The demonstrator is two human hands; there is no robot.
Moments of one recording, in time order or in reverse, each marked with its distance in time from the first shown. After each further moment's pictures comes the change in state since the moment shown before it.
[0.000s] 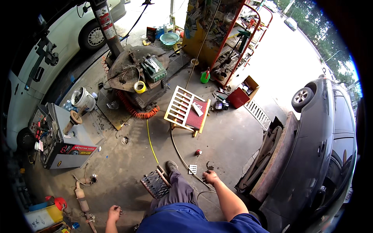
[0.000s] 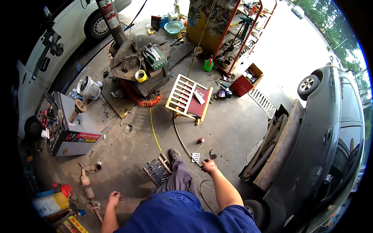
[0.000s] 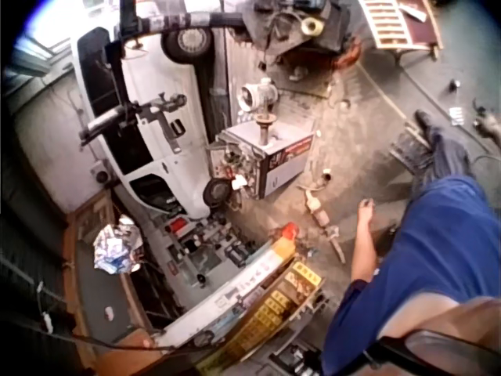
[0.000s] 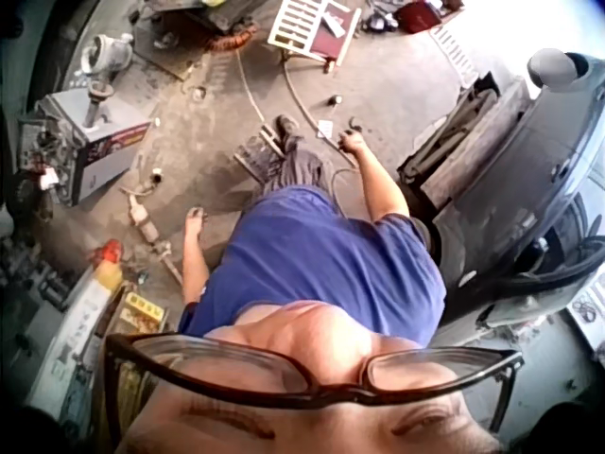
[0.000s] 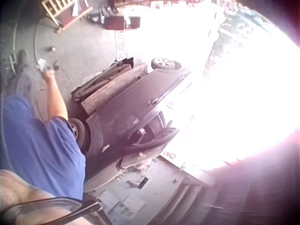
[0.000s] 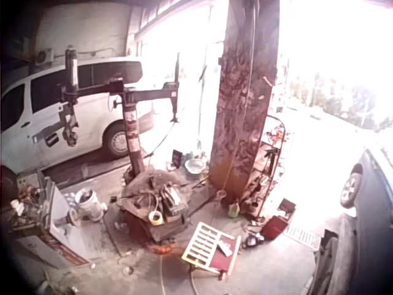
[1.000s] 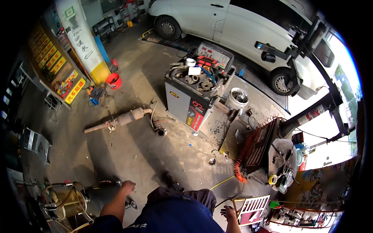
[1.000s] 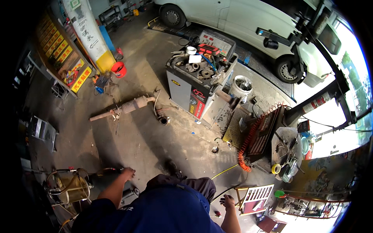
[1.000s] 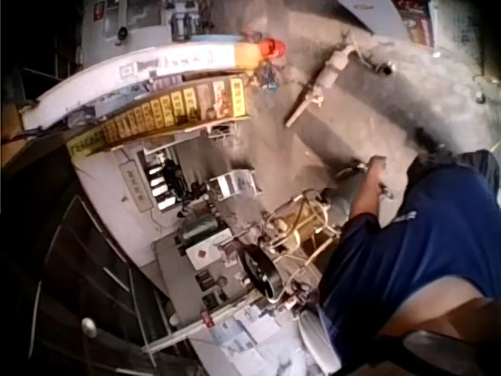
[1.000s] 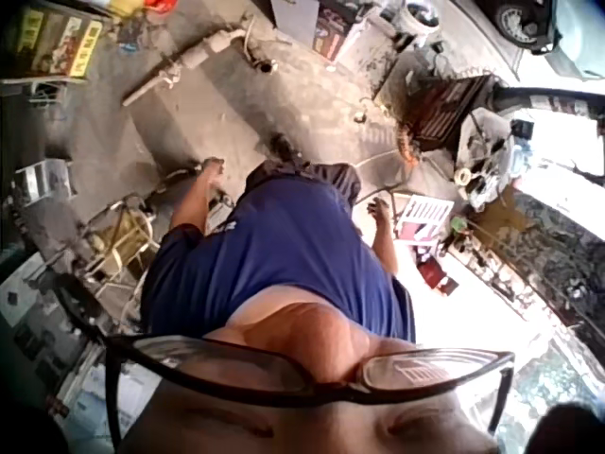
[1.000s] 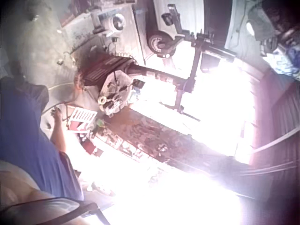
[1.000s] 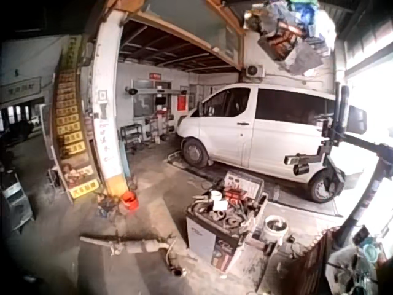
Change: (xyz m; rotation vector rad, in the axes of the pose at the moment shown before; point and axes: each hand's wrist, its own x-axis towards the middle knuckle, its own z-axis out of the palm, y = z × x) left_hand 0.031 -0.337 -0.158 -0.691 0.383 -0.277; right_hand -0.026 -0.264 0.452 -0.681 -0.306 -0.167
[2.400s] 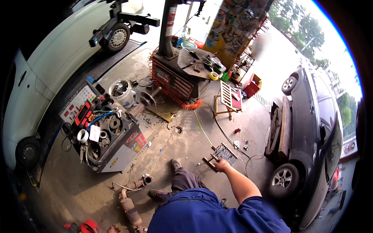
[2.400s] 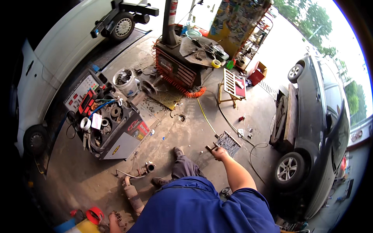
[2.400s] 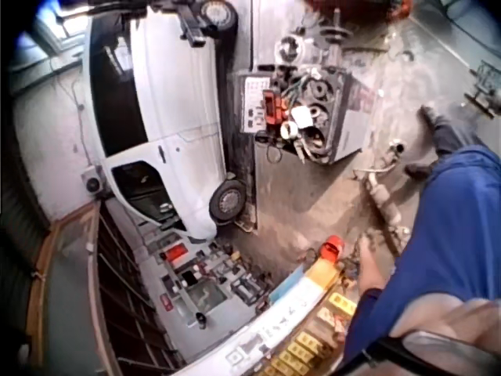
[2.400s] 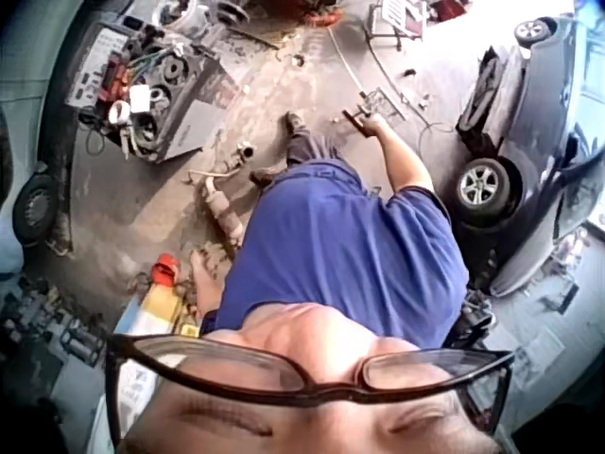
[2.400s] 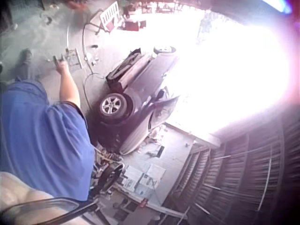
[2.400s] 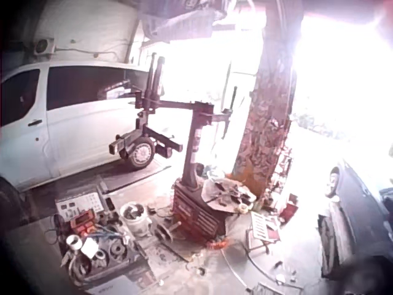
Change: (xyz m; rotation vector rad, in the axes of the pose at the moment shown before) left_hand 0.473 0.558 -0.480 0.293 -0.225 0.039; right_hand -0.104 -0.193 0.459 0.237 0.634 0.247
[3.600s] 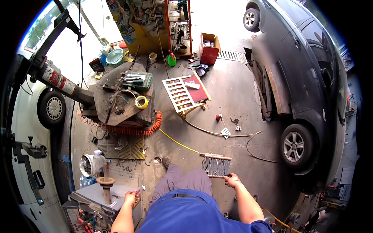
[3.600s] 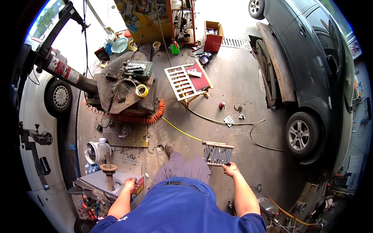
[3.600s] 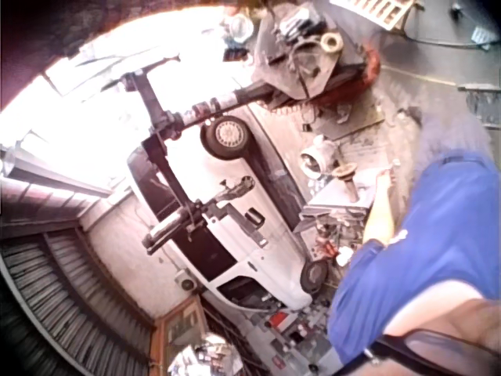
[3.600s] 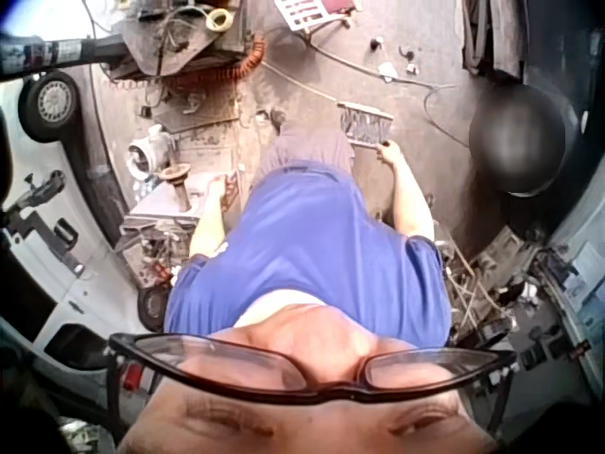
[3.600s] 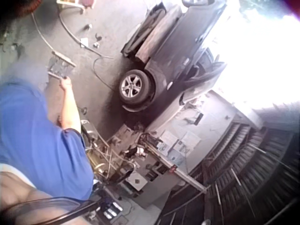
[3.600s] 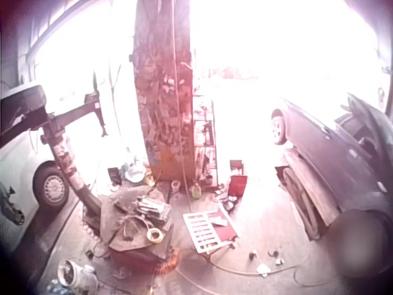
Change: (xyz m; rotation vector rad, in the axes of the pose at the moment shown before) left_hand -0.131 0.407 0.940 0.956 -0.399 0.276; right_hand 0.232 0.225 -0.261 0.882 0.032 0.501
